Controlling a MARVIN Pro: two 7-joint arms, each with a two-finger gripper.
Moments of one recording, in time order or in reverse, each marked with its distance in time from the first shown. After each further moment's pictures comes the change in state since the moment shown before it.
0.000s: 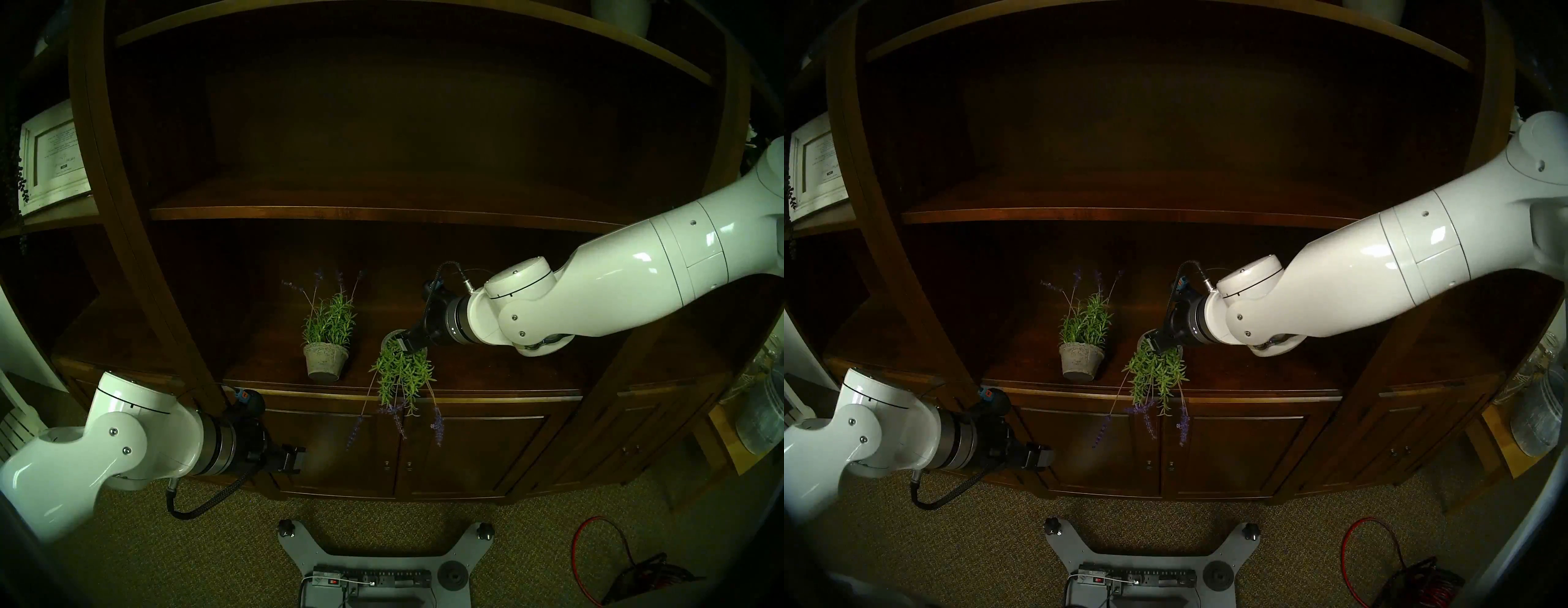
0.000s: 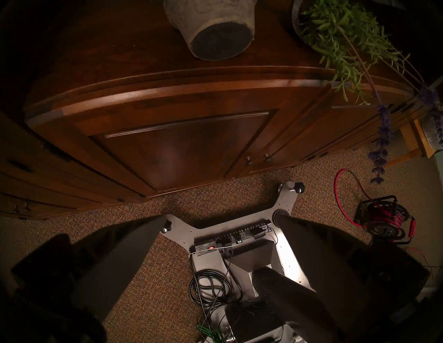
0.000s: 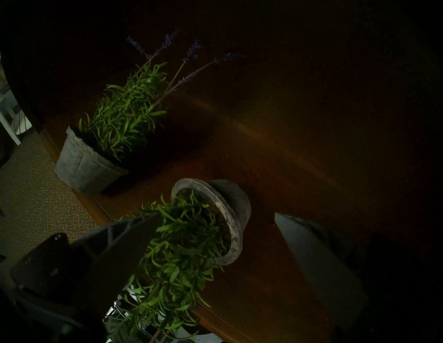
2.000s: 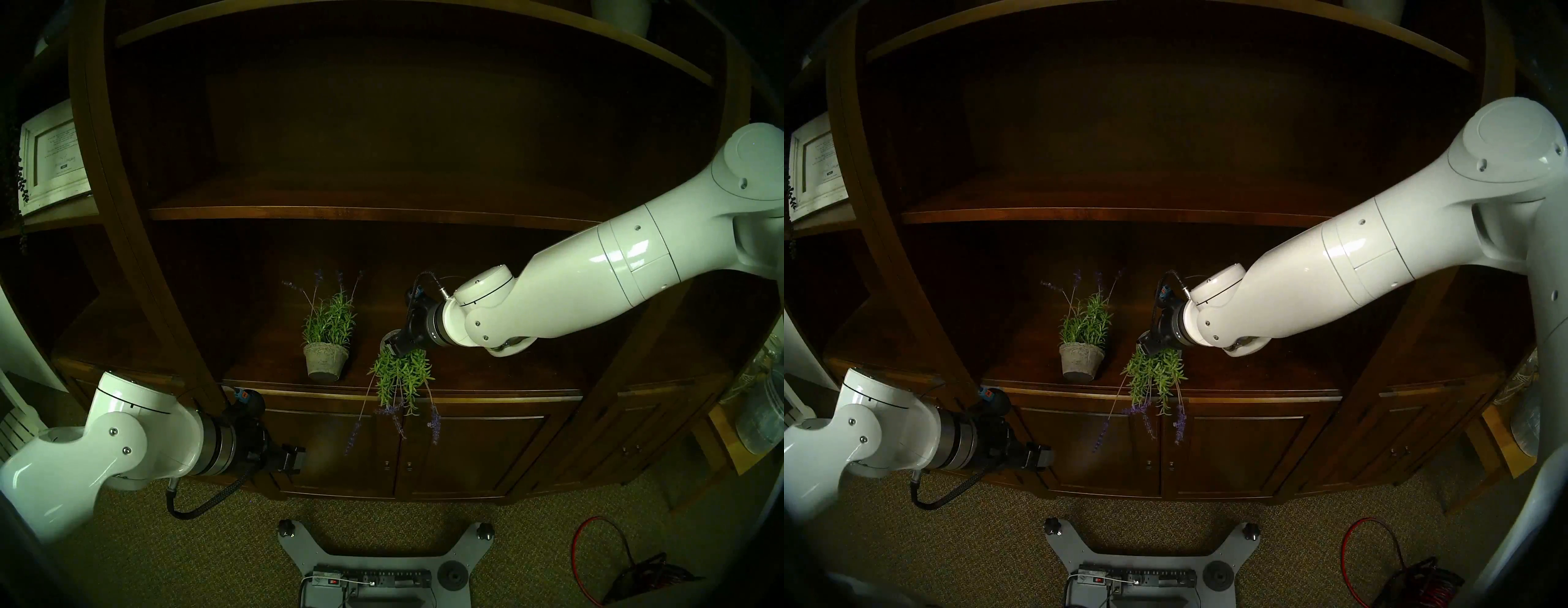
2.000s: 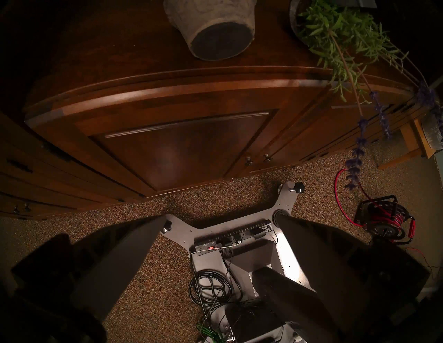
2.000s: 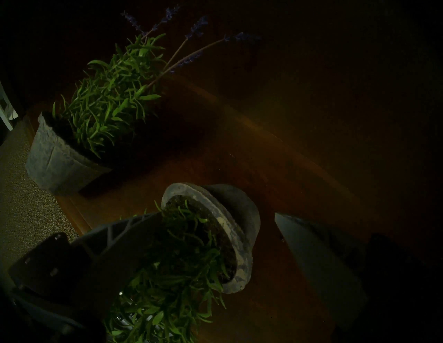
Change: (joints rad) left arm 0.000 0.000 0.000 0.000 0.000 0.000 0.000; right arm -0.099 -0.160 0.005 0.155 0.028 0.012 -0.008
